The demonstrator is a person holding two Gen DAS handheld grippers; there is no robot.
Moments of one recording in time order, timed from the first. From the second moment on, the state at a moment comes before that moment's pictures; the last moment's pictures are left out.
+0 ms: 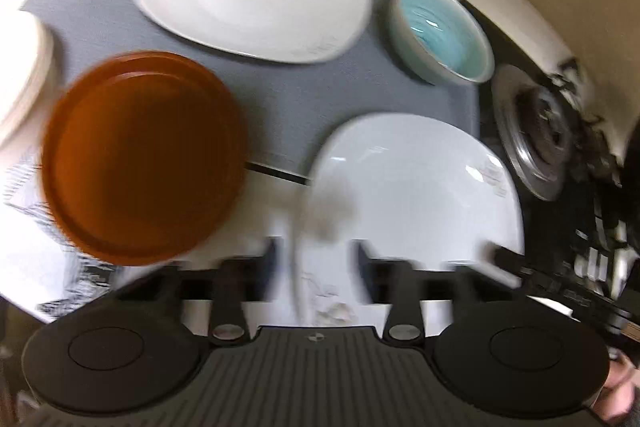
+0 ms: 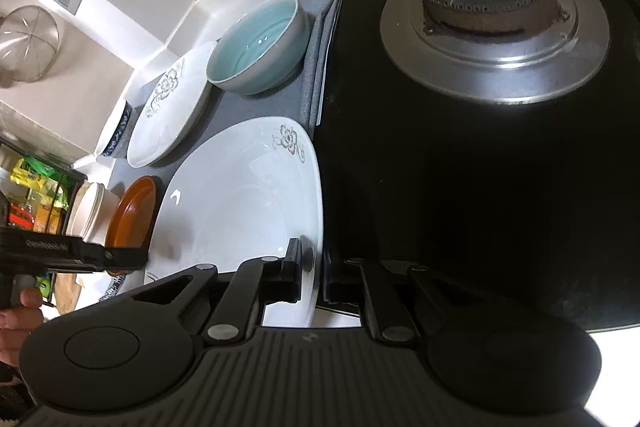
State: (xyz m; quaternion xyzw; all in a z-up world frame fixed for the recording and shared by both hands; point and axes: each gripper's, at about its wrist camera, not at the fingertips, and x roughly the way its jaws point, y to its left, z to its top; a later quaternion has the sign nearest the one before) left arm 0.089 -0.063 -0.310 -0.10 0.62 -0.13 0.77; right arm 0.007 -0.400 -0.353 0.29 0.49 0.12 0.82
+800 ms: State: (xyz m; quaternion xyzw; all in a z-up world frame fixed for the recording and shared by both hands) left arm 0.111 -0.082 -0.341 -0.14 0.64 -0.18 0.73; right arm -0.011 -0.404 -0.345 0.31 0.48 0.13 0.81
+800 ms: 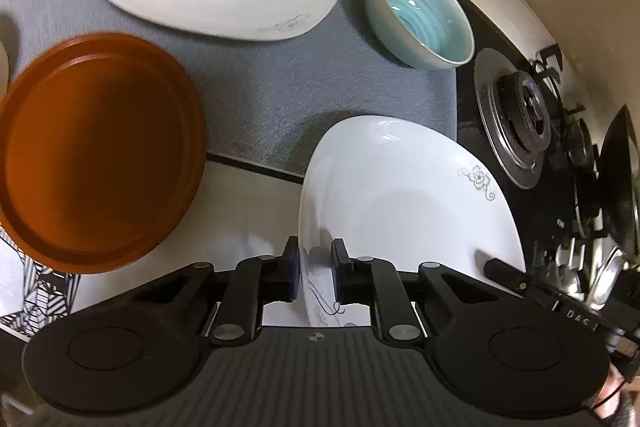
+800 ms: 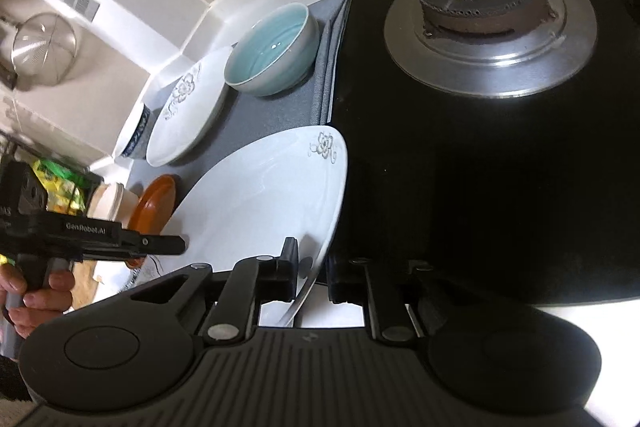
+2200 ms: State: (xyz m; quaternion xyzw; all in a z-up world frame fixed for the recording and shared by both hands) left arm 0.273 0.056 -0.304 -0.09 0.63 -0.15 0.76; right arm 0.163 -0.226 -0.299 0.24 0.46 0.06 0.85
